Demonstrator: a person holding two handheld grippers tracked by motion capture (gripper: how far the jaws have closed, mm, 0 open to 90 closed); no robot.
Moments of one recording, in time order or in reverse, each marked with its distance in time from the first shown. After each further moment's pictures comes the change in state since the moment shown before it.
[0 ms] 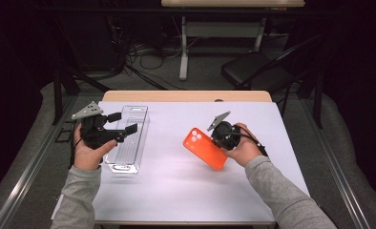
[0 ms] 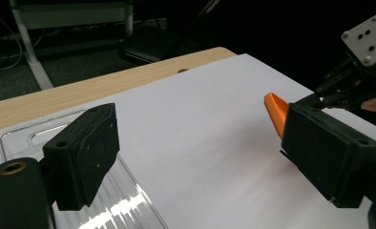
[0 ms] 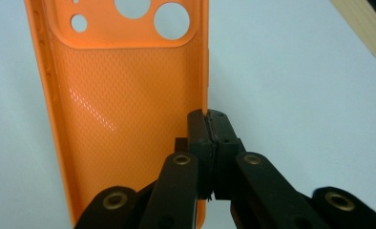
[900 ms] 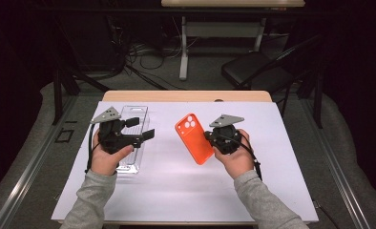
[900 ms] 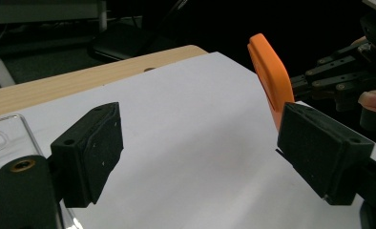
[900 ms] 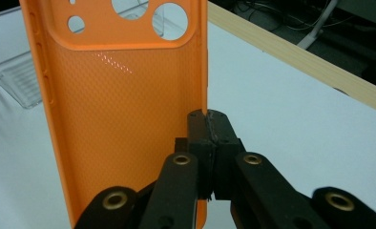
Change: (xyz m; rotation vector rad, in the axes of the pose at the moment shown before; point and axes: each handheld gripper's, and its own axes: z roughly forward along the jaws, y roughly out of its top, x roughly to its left) left arm -0.037 -0.004 0.028 0.009 -0.087 -0.006; right arm 0.032 0.005 -0.029 -0.335 -0.066 0.261
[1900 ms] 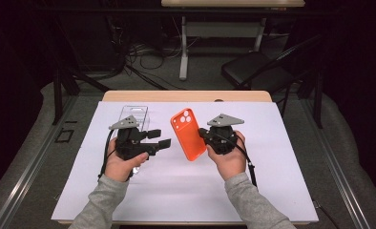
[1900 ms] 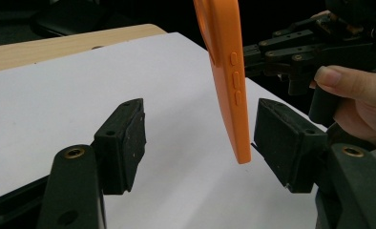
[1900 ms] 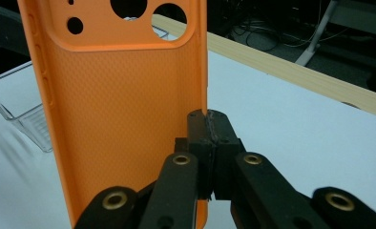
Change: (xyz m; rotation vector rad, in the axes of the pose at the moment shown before) left arm -0.028 -0.012 0.029 0.071 -0.147 -0.039; right arm 0.013 0.005 0.002 -0.108 0.001 0.096
